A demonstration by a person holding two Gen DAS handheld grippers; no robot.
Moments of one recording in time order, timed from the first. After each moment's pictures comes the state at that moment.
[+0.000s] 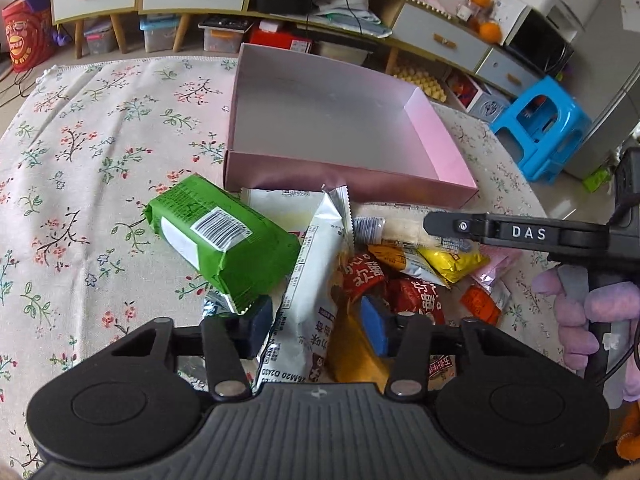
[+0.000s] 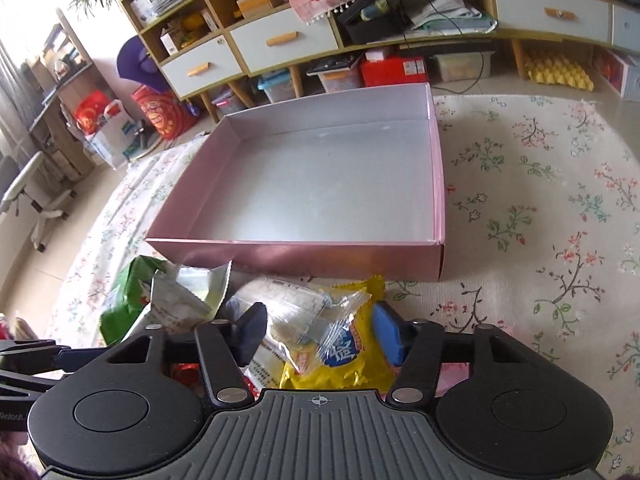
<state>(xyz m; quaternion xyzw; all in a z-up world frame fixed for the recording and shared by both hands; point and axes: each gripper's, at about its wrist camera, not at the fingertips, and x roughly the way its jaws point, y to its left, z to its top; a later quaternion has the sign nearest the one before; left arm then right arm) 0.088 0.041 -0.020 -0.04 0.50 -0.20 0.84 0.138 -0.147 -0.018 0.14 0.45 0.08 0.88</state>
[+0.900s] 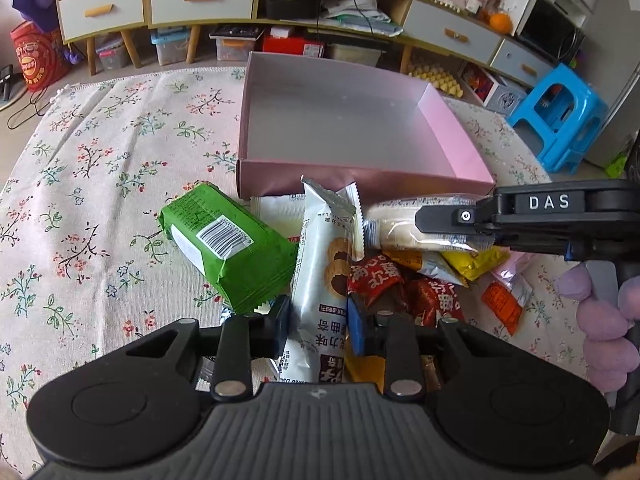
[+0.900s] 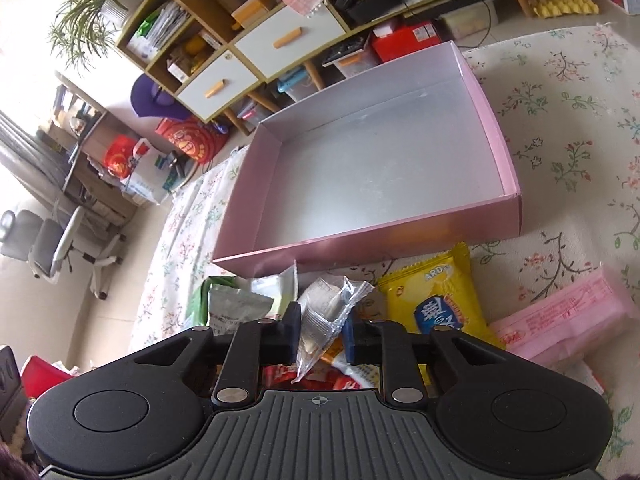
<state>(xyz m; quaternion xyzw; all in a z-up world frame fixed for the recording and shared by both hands) 0.085 0.040 -0.012 -0.01 0.49 -0.17 0.86 0.139 -0.139 -0.013 0.28 0.46 0.11 0.84</state>
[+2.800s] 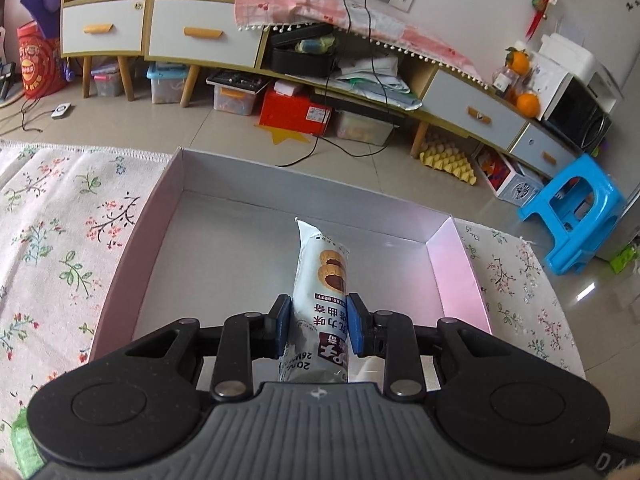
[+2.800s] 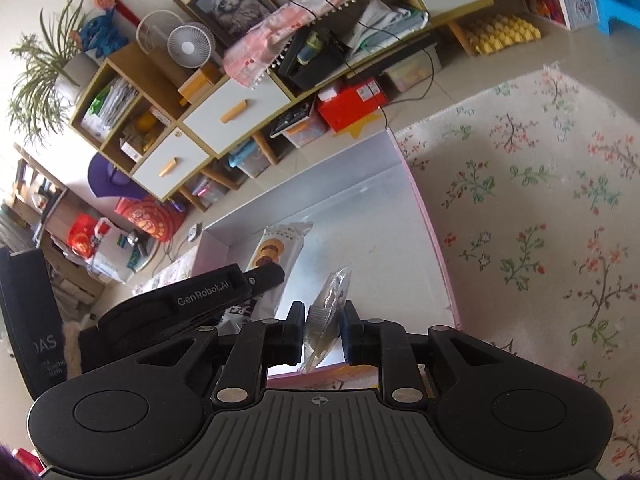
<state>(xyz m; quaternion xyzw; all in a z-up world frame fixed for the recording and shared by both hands) 0.196 -0.018 -0.021 -0.08 0.41 -0.15 0.89 0.180 -0.176 -0.002 0.30 0.39 0.01 0.87</state>
